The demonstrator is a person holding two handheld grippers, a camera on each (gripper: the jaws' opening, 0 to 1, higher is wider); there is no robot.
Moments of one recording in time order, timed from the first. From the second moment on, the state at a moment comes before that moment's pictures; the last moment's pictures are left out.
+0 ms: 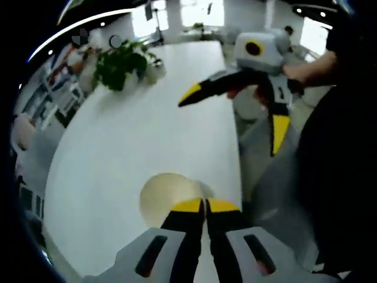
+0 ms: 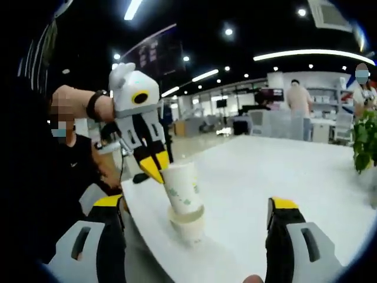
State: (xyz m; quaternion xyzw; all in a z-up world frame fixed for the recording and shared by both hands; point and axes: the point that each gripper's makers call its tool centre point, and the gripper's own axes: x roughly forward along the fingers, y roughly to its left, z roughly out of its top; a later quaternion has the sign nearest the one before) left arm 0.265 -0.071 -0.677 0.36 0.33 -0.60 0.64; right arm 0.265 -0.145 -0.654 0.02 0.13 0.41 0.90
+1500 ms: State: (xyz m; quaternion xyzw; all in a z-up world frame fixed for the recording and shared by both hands) left arm 0.279 -0.071 -0.700 0.33 0.30 -0.60 0.66; right arm 0.267 -0.155 -0.687 0.03 0.17 0.41 0.90
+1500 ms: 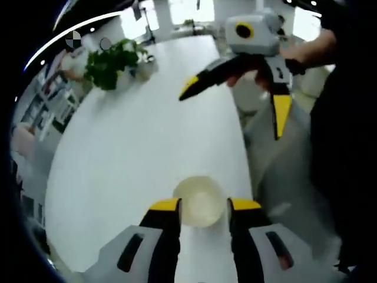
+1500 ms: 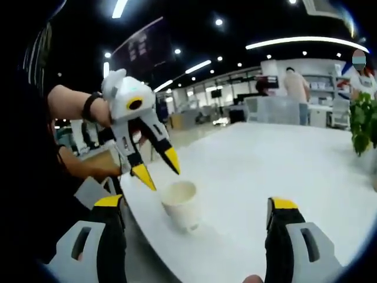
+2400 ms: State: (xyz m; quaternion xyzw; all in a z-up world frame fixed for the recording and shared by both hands) left arm 0.293 -0.011 -0.747 0.18 0.27 -0.52 0.79; right arm 0.274 -0.123 -0.714 -0.01 0.17 0.47 0.87
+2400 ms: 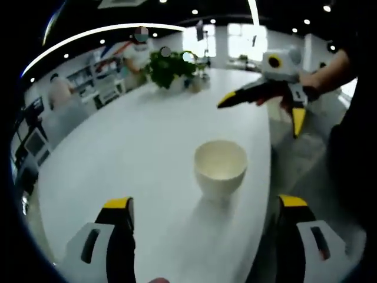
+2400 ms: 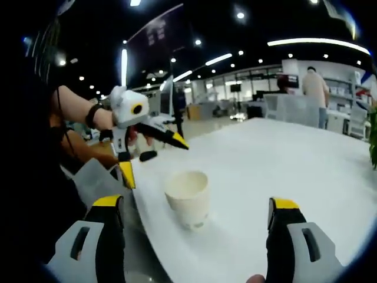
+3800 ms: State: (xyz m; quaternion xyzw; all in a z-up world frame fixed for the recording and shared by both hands) left arm 0.292 -0.071 -0.821 0.05 0.21 -0.63 0.75; right arm 0.297 -0.052 -0.781 -0.04 0.17 0.50 0.85
